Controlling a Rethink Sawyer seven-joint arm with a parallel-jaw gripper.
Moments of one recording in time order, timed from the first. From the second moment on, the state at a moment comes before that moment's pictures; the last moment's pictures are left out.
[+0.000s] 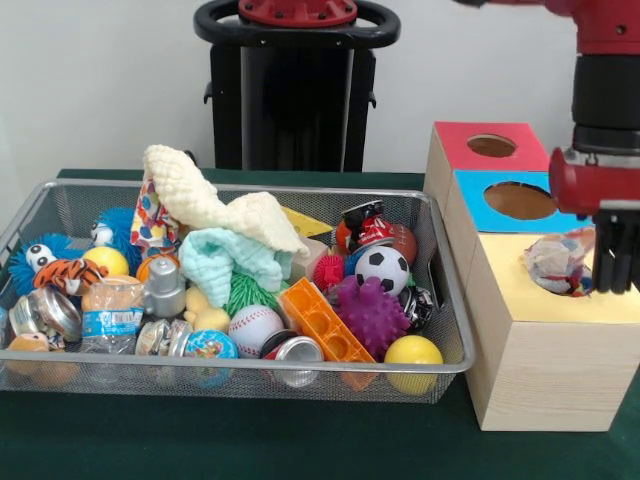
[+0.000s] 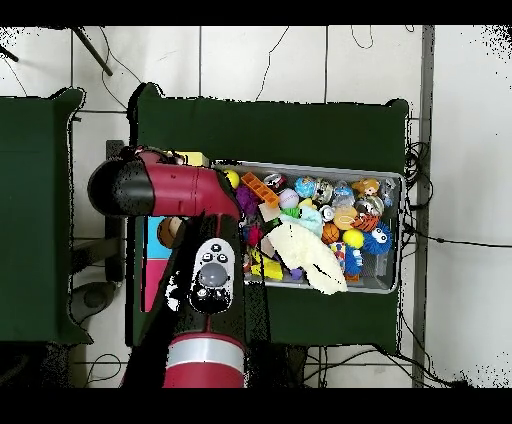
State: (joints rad) arm 0.15 -0.49 -0.12 1.35 0.22 0.40 1.85
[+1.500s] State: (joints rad) arm 0.23 -0.58 -0.24 1.27 0.25 0.40 1.85
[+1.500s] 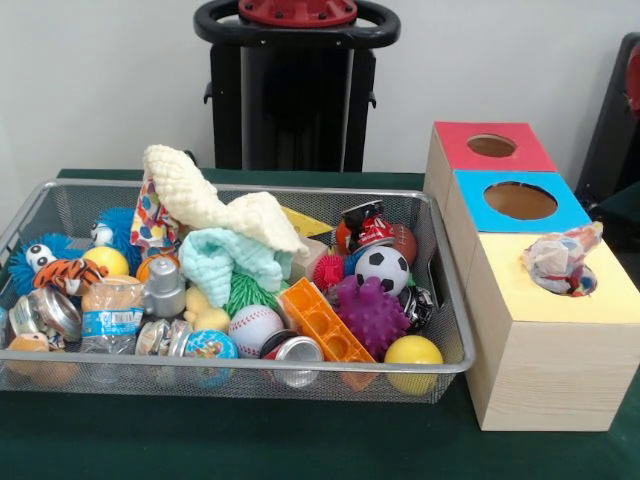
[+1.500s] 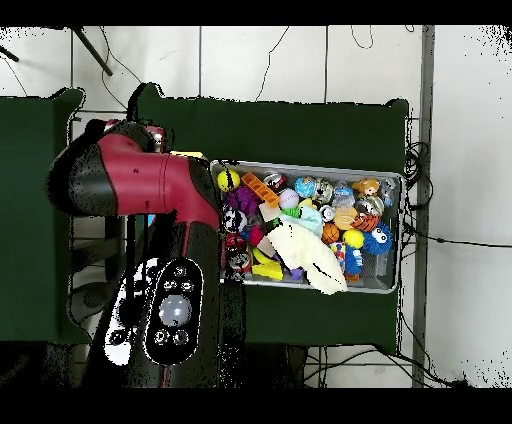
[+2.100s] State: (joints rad) arm 0.22 -0.58 -0.29 1.29 0.24 0.52 1.85
